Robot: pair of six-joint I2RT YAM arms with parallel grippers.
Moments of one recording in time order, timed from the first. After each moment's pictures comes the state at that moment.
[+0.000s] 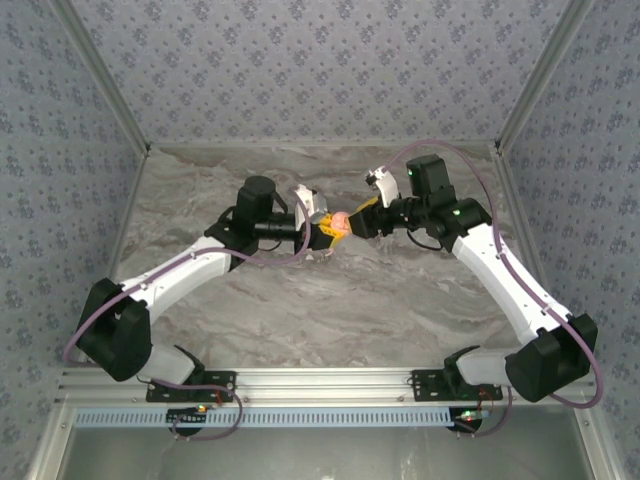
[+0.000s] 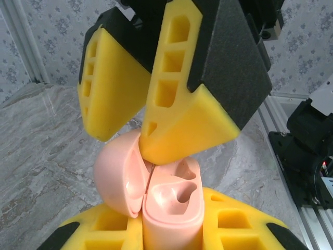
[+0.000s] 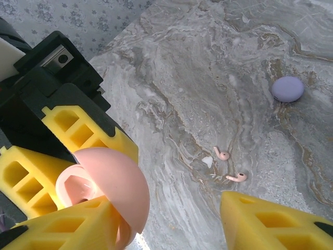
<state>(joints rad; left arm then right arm) -0.64 1.43 1.01 0.10 0.84 0.19 0.42 1.30 1.26 -0.64 -0.59 -0.03</state>
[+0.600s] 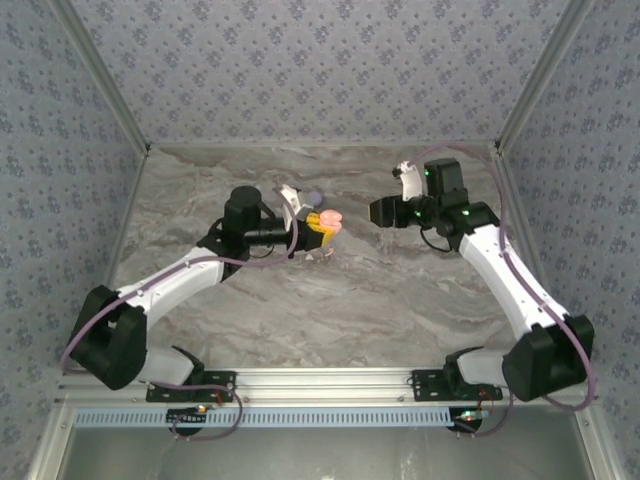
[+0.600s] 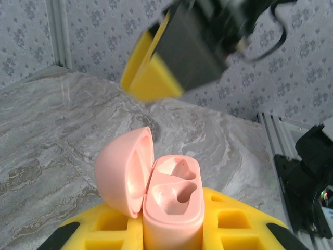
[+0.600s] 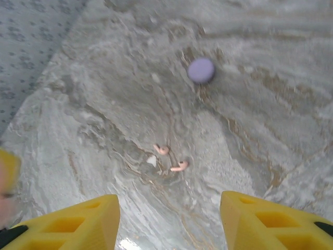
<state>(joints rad) -0.59 1.36 0.87 0.27 0.79 -0.04 0.29 1.32 1.16 -0.58 -0.45 0.15</state>
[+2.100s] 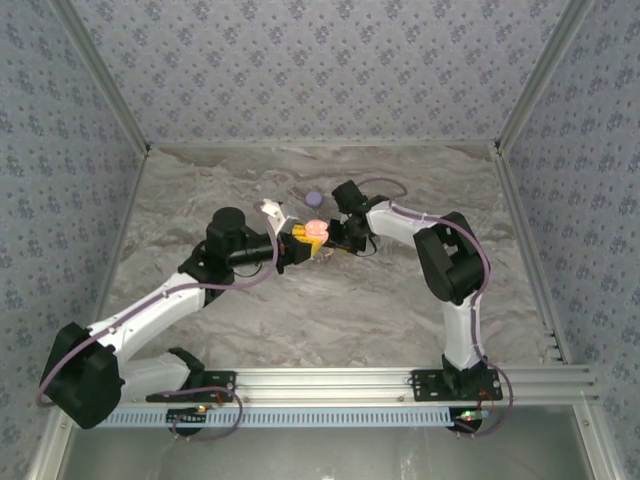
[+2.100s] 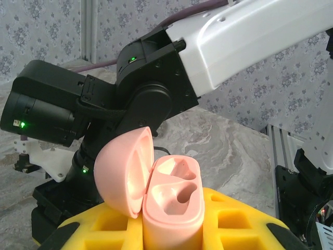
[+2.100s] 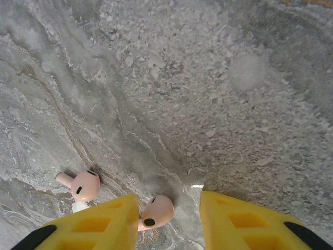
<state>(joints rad) -0.62 1.15 0.71 0.25 0.65 -0.13 0.56 2.04 1.40 -0.56 -0.22 0.69</state>
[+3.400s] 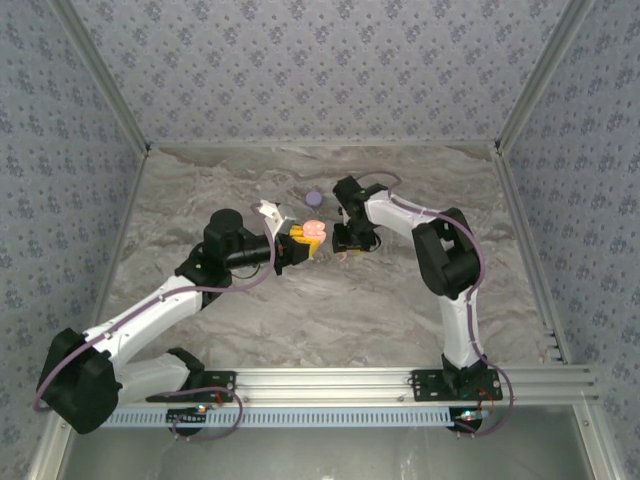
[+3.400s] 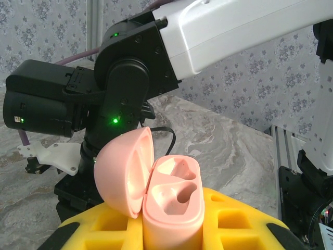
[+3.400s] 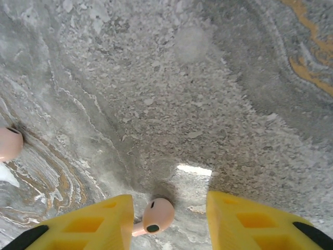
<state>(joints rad) -0.62 1.12 0.70 0.23 0.63 -0.13 0.54 2.08 1.53 -0.84 -0.15 0.43</state>
